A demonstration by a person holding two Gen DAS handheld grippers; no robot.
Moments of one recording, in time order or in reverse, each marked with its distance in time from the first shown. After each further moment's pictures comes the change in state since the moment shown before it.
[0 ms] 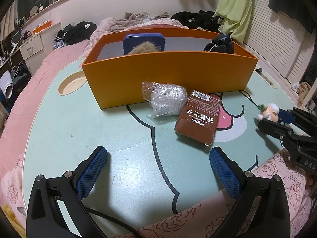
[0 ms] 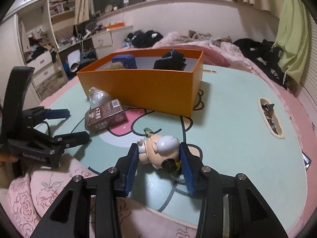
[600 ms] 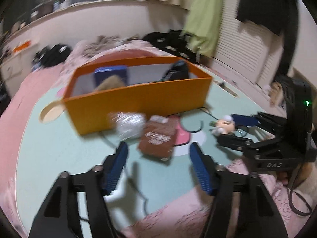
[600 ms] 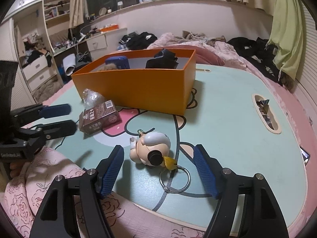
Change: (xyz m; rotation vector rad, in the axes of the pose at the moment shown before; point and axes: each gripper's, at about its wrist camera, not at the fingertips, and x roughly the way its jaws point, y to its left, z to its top) left arm -0.033 -0.020 0.008 0.132 -0.160 -0.199; right arm -0.001 -0.004 -0.001 0.030 -0.016 0.002
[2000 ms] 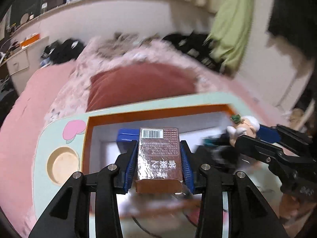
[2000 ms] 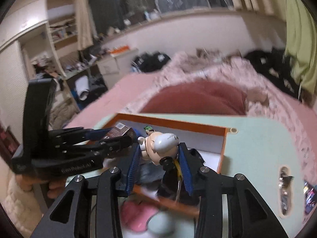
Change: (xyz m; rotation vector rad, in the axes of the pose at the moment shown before) left arm 0.101 0.075 0.113 -0.132 0.074 0.123; right arm 0.062 -0.006 0.138 0.069 -0.037 0.102
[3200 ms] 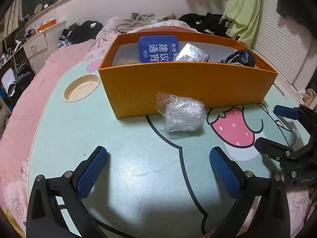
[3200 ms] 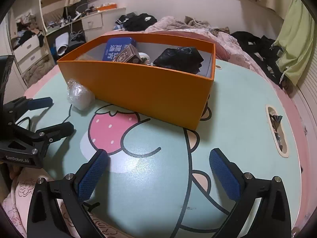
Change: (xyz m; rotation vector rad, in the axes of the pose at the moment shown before) left arm -0.041 0.006 -0.127 -0.020 0.068 0.103; right arm -0.008 0.003 -0.110 -0.140 0.187 -0.184
